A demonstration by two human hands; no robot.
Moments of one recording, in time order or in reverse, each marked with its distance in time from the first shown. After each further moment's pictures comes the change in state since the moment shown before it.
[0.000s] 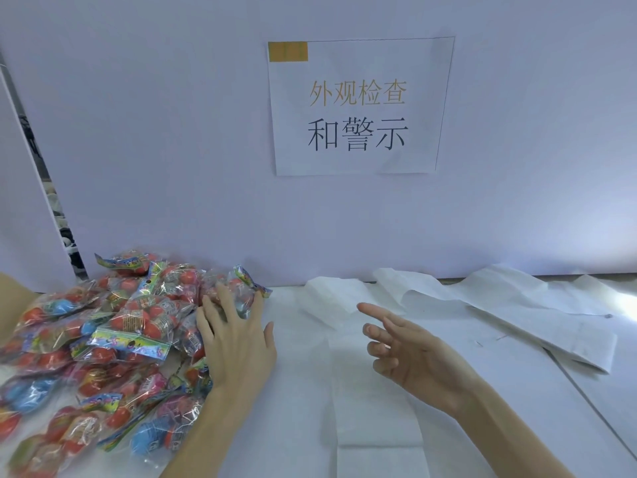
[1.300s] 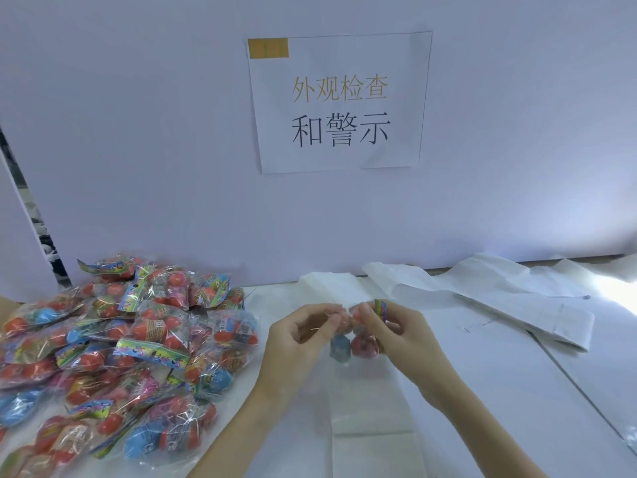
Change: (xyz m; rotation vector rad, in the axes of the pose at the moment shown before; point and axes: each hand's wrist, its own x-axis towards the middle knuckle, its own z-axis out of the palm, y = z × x) left_hand -0.027 0.062 -0.037 -1.709 -0.437 -0.053; right_hand -0.004 0.008 0.039 -0.730 0.489 -0.310
